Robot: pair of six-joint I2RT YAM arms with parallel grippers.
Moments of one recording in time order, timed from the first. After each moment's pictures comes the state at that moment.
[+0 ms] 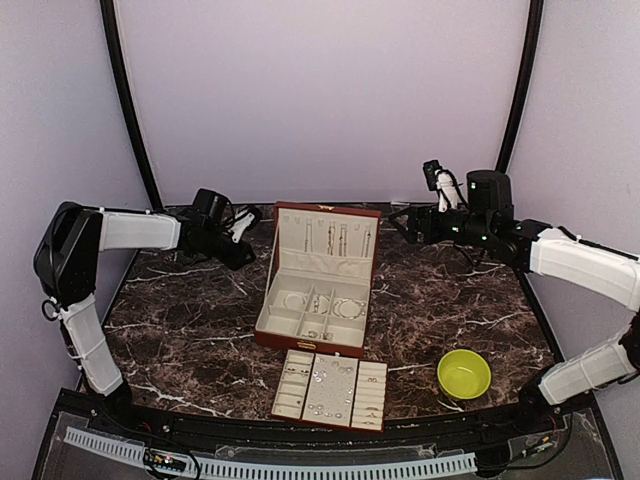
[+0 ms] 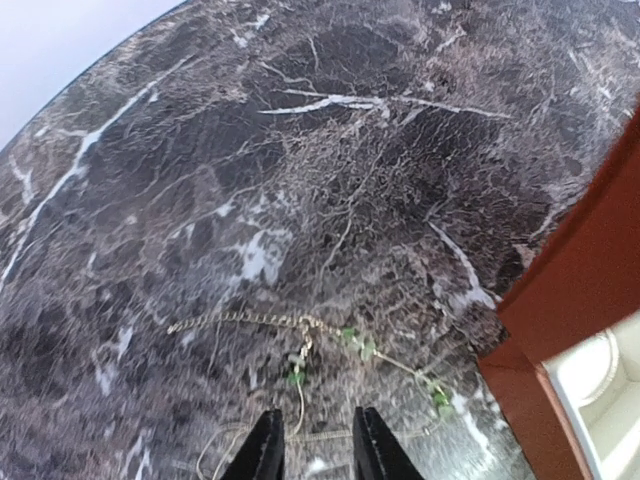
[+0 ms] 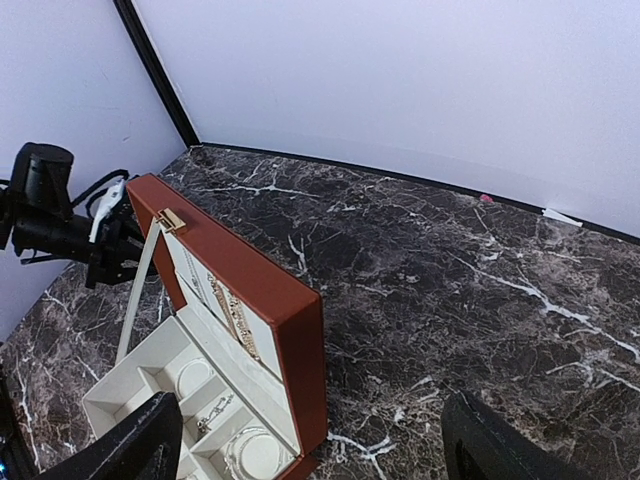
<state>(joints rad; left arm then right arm) -0.39 1.80 1.17 -0.22 0.18 0.25 0.52 1.29 0.94 -0.01 -0.19 0.19</state>
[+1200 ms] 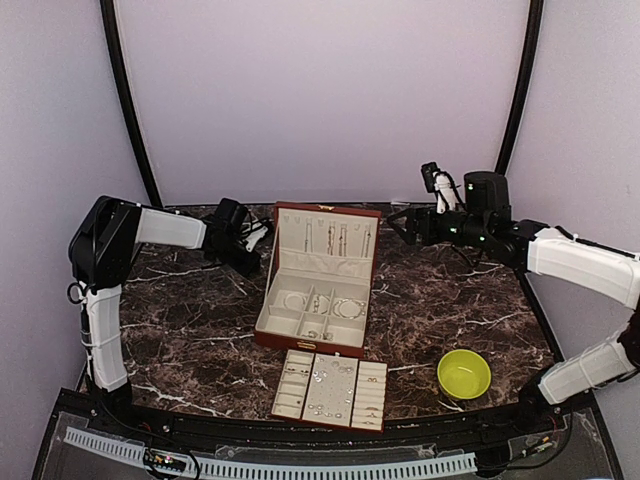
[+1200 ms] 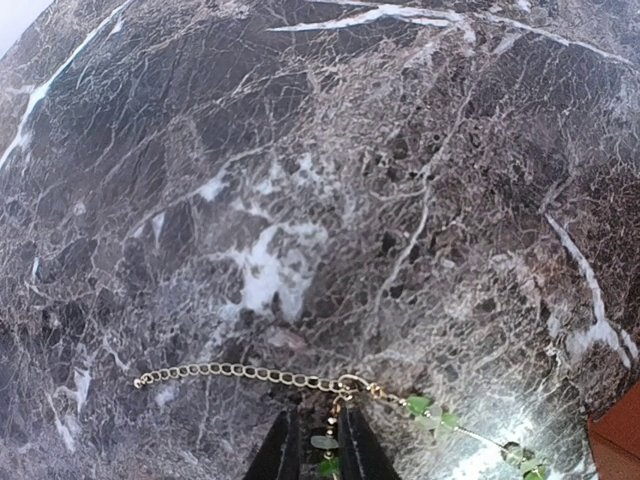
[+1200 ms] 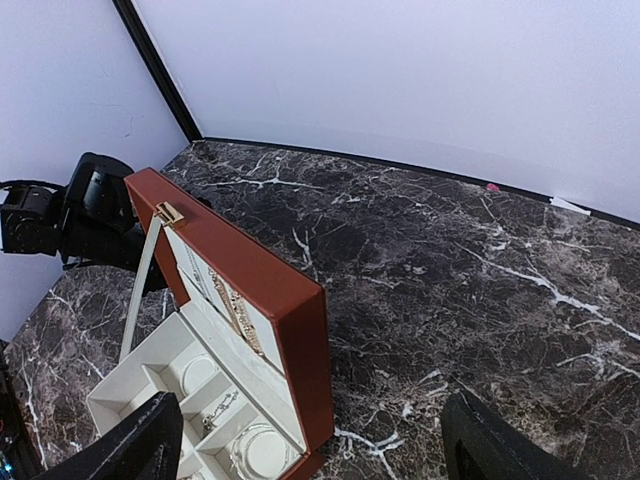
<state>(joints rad) -0.41 2.07 1.35 -0.26 0.06 0.28 0.52 1.30 0.94 -0.01 -0.20 0.21</state>
